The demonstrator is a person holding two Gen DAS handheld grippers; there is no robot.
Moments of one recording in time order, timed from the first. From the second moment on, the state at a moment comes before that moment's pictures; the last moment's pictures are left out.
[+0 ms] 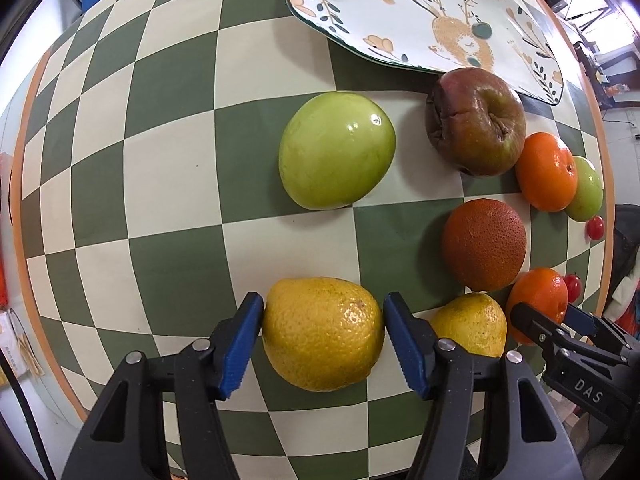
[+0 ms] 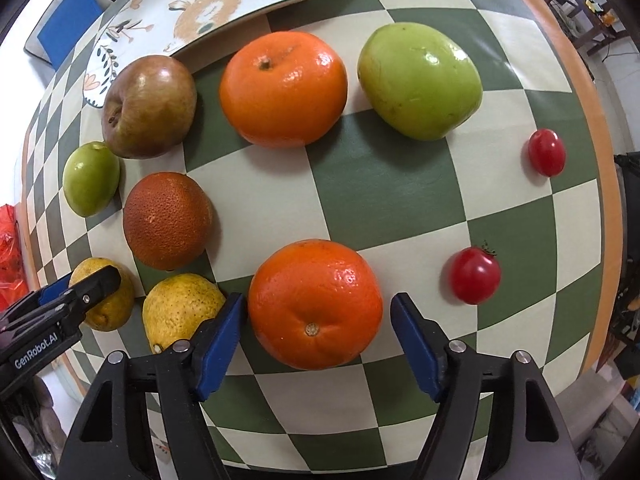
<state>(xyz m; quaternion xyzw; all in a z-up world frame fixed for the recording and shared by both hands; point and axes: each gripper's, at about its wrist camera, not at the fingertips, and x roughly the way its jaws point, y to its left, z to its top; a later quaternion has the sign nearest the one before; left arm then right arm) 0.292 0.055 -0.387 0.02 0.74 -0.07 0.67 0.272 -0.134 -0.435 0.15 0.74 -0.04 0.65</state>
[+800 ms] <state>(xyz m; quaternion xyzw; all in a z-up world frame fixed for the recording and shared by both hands) 0.301 0.114 -0.438 -0.03 0.79 -0.11 0.61 0.268 -0.130 -0.473 0.16 0.76 -0.06 0.63</state>
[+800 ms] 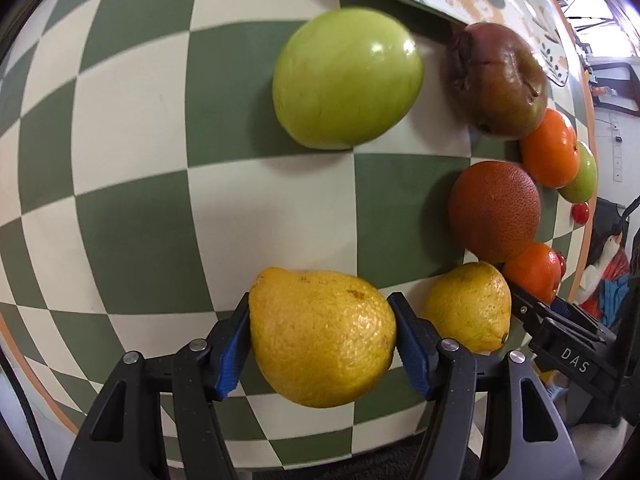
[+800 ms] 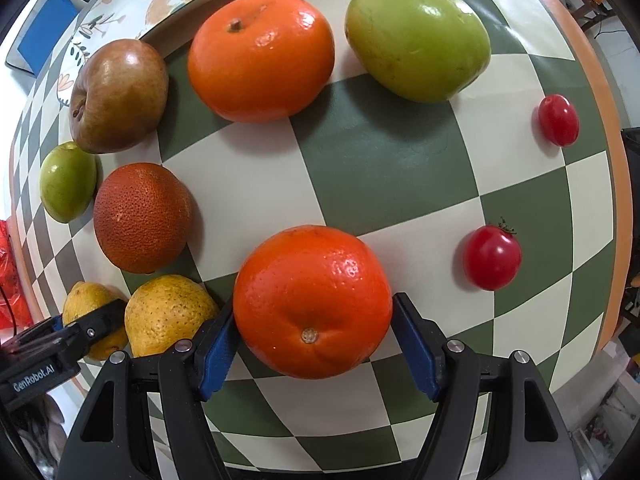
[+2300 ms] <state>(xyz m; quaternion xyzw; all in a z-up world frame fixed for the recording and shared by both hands) 0.478 0.006 -0.341 -0.14 0.71 -0.07 0.69 0.455 -0.155 -0.367 0.07 0.66 0.08 0.75</state>
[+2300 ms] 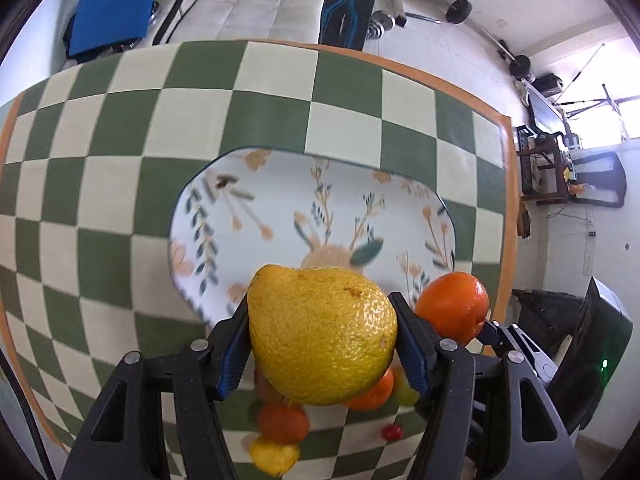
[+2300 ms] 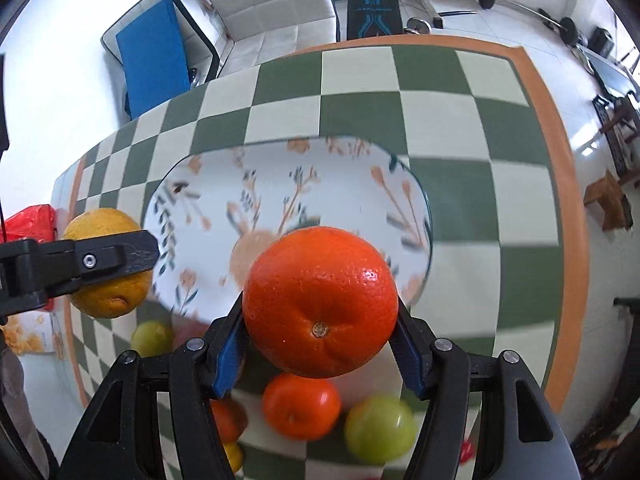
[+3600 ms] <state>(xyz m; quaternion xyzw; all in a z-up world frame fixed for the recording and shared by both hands) 0.497 0.031 -0.341 -0.04 0.69 0.02 0.73 0.483 -0.152 -0.371 0.04 0.67 0.04 0.74</state>
